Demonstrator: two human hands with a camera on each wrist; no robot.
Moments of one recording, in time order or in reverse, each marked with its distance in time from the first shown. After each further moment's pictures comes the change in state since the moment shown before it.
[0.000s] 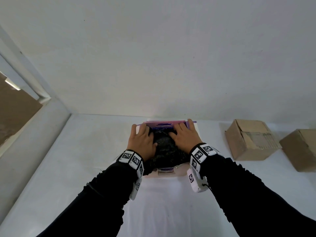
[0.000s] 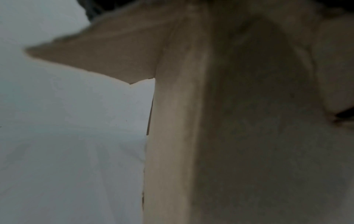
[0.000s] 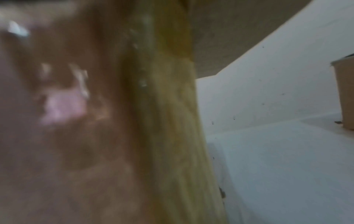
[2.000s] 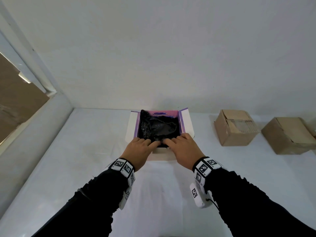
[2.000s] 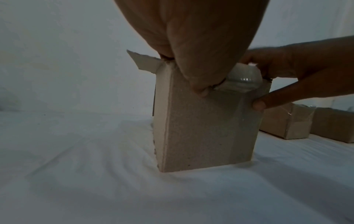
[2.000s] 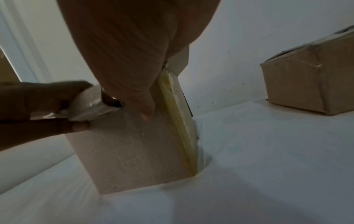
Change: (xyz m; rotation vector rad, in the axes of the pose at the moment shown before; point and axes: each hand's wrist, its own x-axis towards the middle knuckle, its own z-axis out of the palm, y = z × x) left_hand -0.091 0.019 -0.001 -0.194 0.194 0.325; right_hand -0.111 -0.038 0.003 0.382 0.269 -0.097
